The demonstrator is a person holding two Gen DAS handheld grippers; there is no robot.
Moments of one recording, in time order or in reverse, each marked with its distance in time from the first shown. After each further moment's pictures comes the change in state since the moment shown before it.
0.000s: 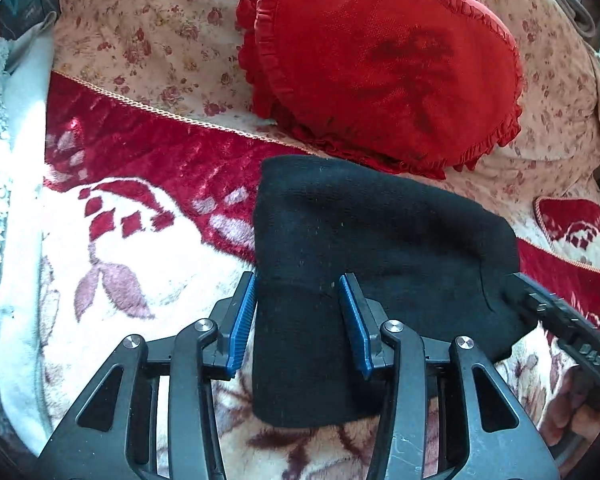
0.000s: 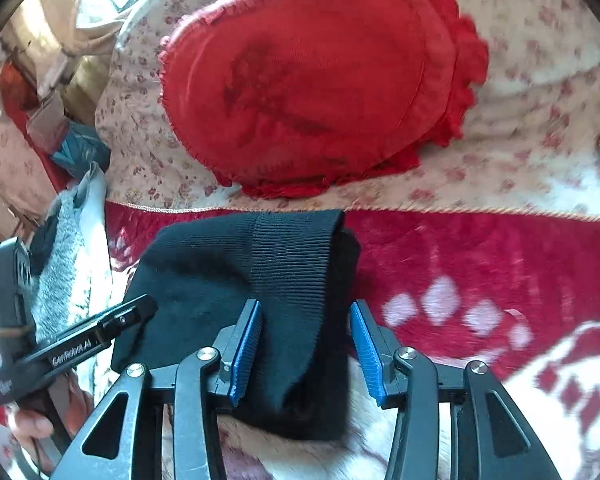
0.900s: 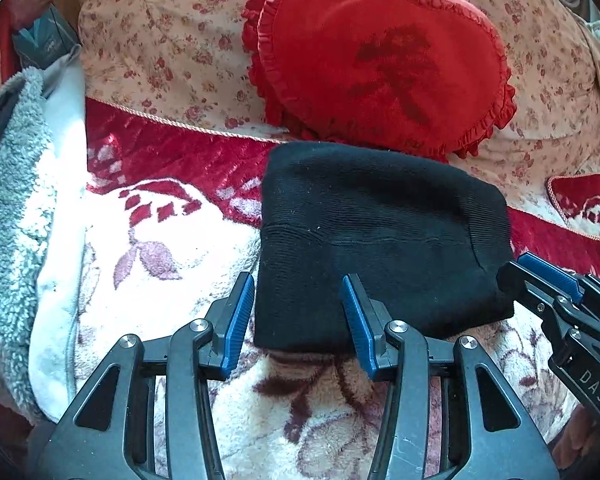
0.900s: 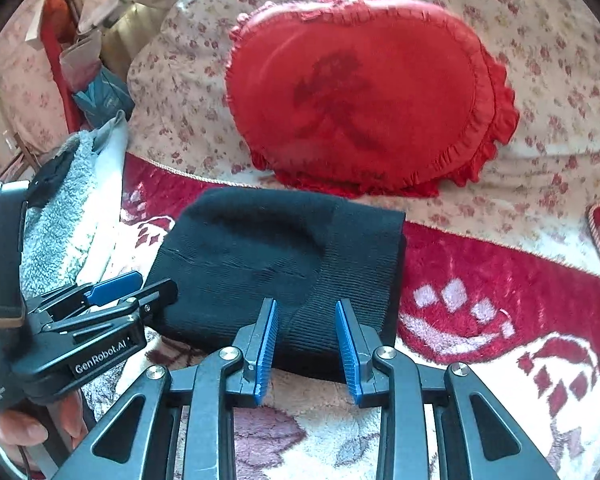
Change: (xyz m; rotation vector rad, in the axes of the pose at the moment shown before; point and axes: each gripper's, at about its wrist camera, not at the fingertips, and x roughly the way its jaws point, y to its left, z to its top) left arm -0.035 -0.021 -0.037 0.062 -0.084 0.129; right arm -0.023 0.068 -0.025 -0.220 -0.012 -0.090
